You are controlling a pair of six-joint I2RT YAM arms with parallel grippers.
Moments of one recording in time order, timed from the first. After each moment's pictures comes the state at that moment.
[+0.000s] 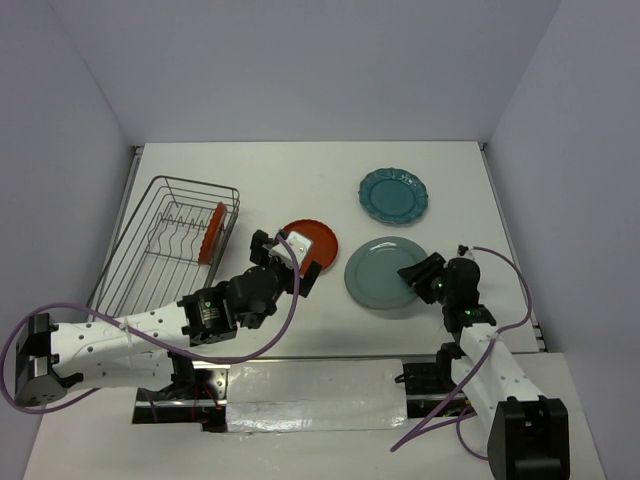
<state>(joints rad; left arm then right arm) -1.20 1.02 0.78 0.01 -0.75 -0.01 0.01 0.73 0.17 0.00 -0.24 0.87</state>
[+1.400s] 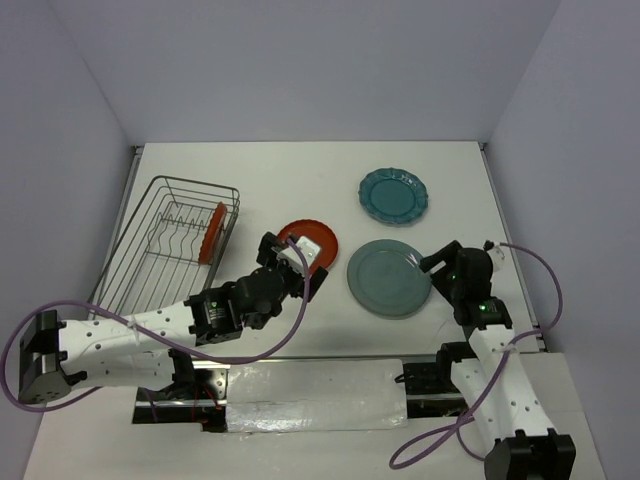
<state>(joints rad) -1.20 1.06 0.77 0.02 -0.71 0.01 0.01 0.63 0.37 -0.44 0.12 0.87</state>
